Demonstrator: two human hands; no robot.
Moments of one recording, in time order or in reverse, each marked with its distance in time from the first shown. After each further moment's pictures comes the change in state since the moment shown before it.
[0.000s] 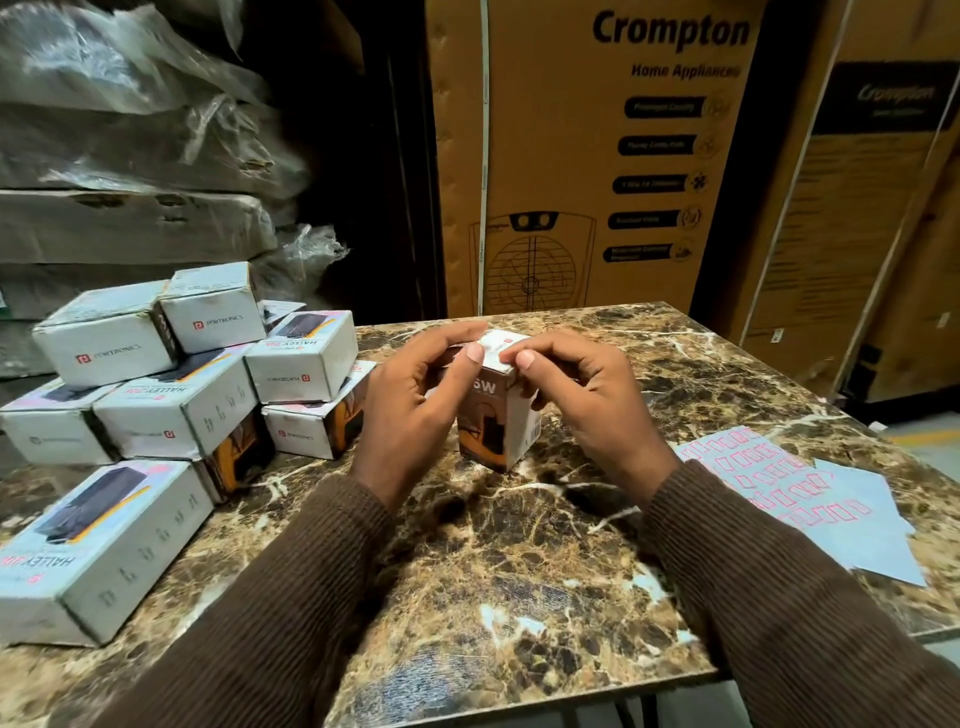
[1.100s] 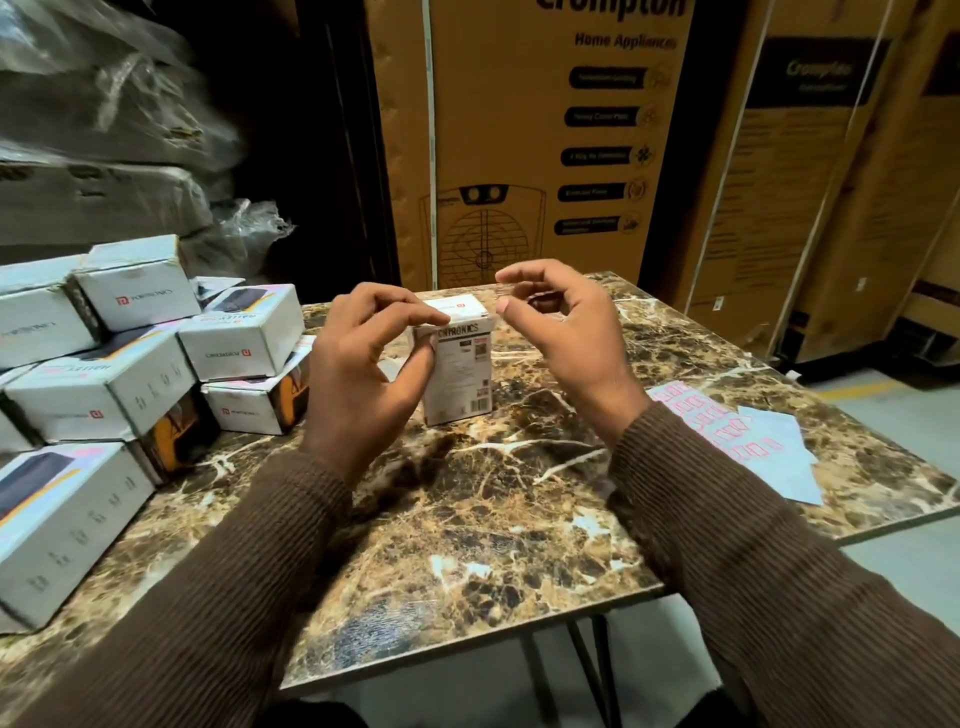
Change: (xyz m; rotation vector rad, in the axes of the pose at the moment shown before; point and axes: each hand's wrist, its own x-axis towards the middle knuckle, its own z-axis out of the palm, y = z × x) left_hand -0.007 0.009 0.001 0.413 0.051 0.340; right_hand 0.002 -0.021 -0.025 -0.085 0.203 0.099
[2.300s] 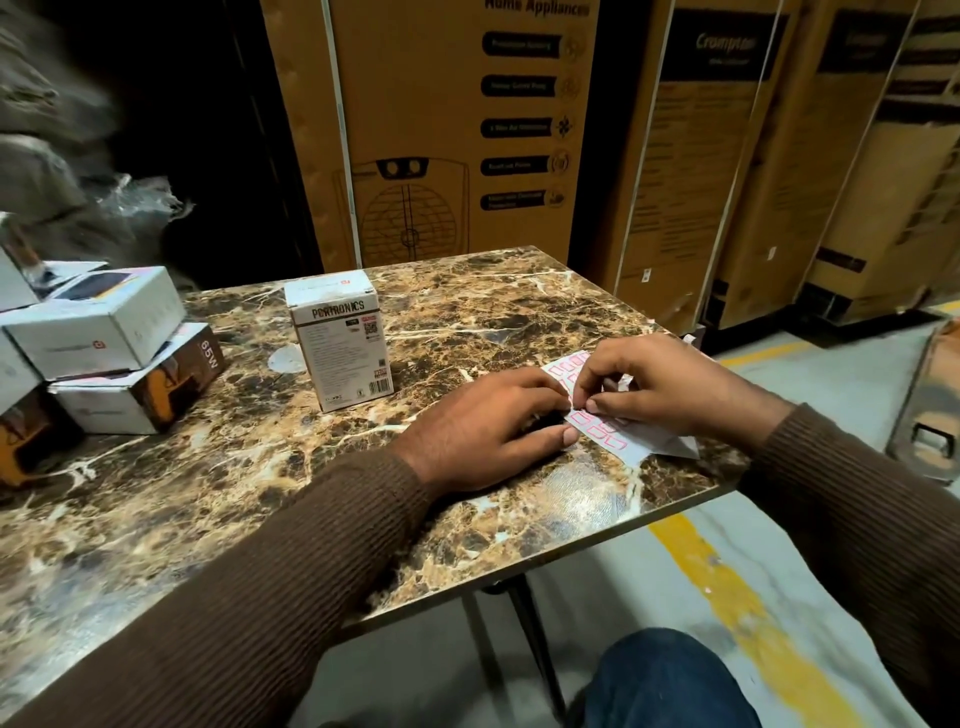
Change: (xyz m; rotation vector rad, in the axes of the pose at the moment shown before) left_hand -0.017 0.092 0.129 -0.119 -0.871 0.222; right_hand -0.040 0.046 -0.182 -0.750 -0.632 0.060
